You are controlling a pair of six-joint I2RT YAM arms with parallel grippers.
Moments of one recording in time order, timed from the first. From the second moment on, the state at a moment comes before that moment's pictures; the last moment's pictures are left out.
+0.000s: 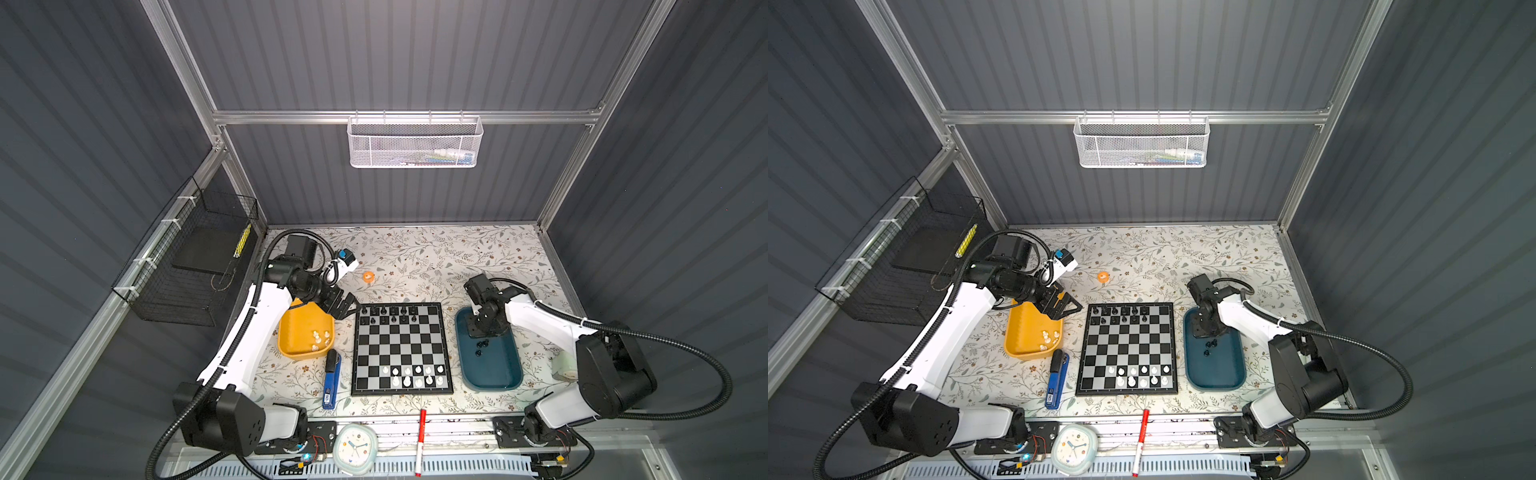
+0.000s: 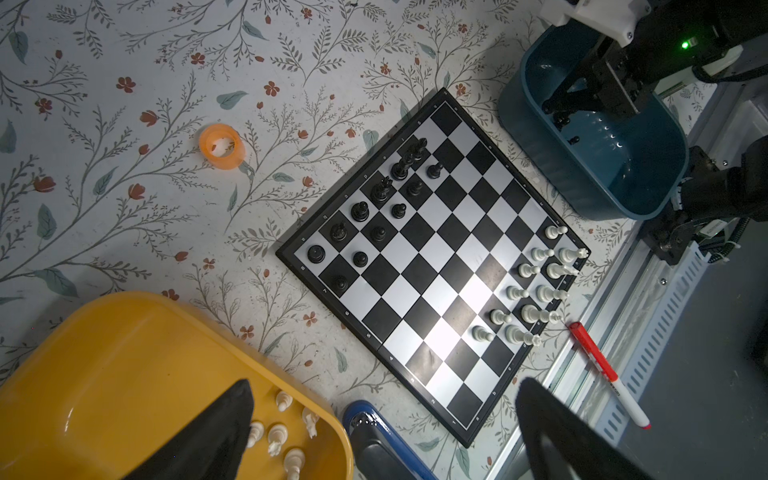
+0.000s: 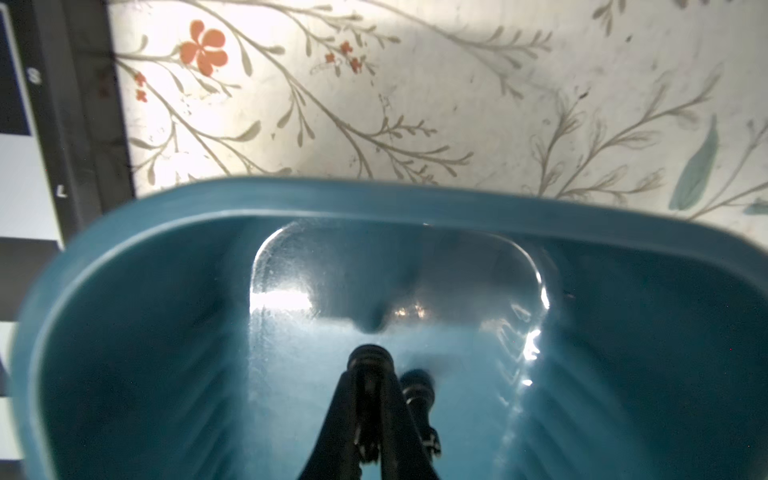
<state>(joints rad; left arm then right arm) -0.22 1.34 1.34 -1.14 0.50 0.48 0.44 1.51 0.90 -0.78 0.10 0.32</state>
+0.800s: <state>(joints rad) -0.22 1.34 1.34 -1.14 0.45 0.50 0.44 1.45 1.05 -0.97 0.07 0.30</state>
